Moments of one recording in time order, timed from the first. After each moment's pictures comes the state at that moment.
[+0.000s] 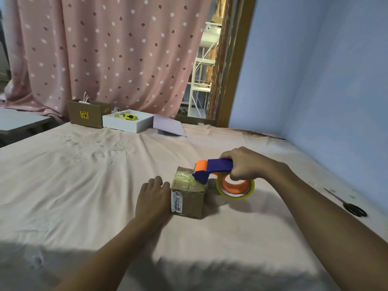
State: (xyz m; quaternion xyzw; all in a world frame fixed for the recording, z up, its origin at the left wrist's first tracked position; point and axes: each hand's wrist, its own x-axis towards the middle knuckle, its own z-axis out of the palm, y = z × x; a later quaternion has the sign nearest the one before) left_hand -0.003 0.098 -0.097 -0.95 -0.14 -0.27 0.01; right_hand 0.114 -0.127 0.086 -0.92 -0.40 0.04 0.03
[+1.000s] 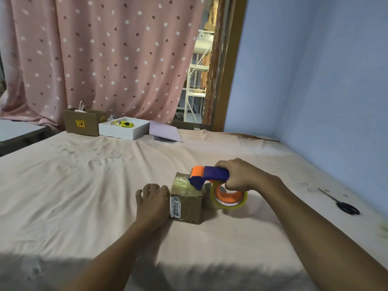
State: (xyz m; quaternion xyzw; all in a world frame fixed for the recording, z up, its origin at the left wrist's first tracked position) left_hand 0.009 0.096 -0.097 -0.95 -0.22 -0.18 -0.09; right_hand 0.108 -0.136 0.064 -0.92 -0.38 0.04 0.07
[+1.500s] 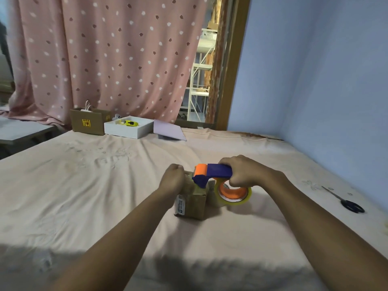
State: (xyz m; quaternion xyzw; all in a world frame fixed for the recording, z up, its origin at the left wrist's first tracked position) left_hand 0.022 0.062 -0.010 -0.72 -0.25 -0.19 -0.62; right_hand 0.102 -0.135 0.070 -0.92 -0.39 0.04 0.06
